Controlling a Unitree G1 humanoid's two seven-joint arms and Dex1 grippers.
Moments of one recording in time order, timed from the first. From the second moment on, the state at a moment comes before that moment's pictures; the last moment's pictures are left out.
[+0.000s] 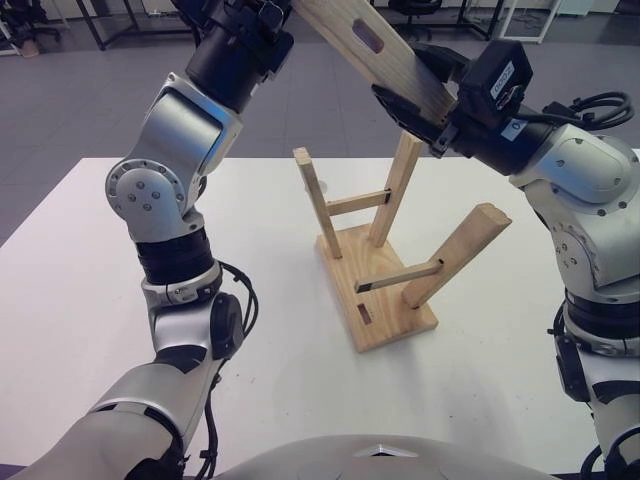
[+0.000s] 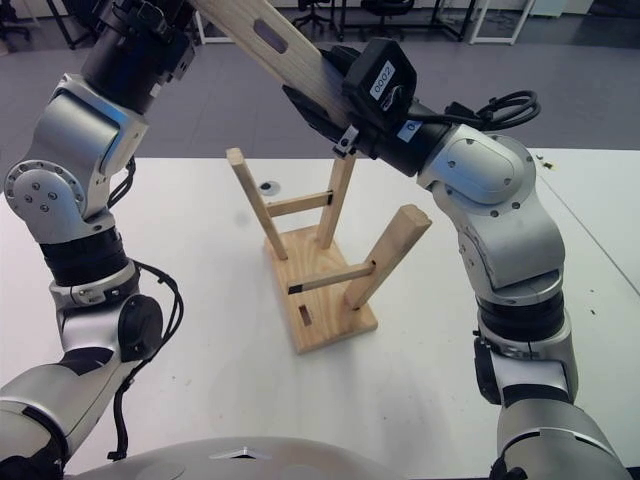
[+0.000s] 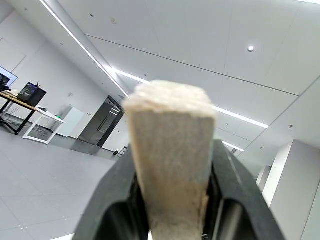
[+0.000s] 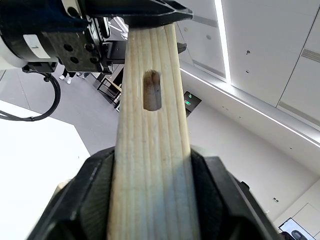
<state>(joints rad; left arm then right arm) -0.92 0.18 0.30 -0.14 -1.42 0.72 0.03 -0.71 -0.61 0.05 -0.50 0.34 0.49 0.54</state>
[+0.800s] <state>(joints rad) -0.45 0.56 0.49 -0.44 -1.60 0.81 0.08 0.01 -0.67 0.11 0.00 -0.07 0.18 0.54</state>
